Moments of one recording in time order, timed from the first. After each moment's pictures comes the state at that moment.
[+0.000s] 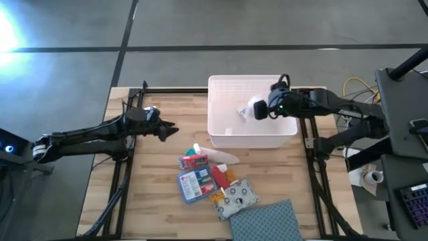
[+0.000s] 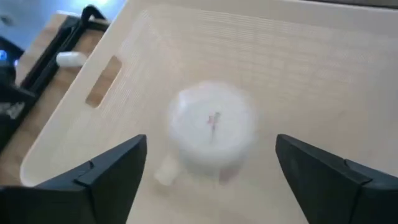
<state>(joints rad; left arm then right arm) 0.35 0.60 0.39 -0.19 0.06 -0.68 -0.13 1.28 1.47 -1.12 0.49 0.97</state>
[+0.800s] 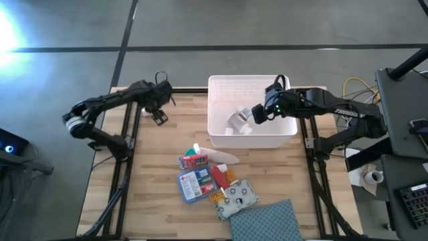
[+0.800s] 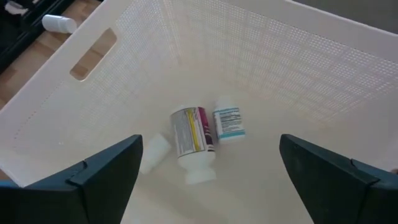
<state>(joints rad) 0.75 1.38 1.01 -1.09 -0.30 0.09 -0.14 1.30 1.47 -1.13 0.46 0.80</state>
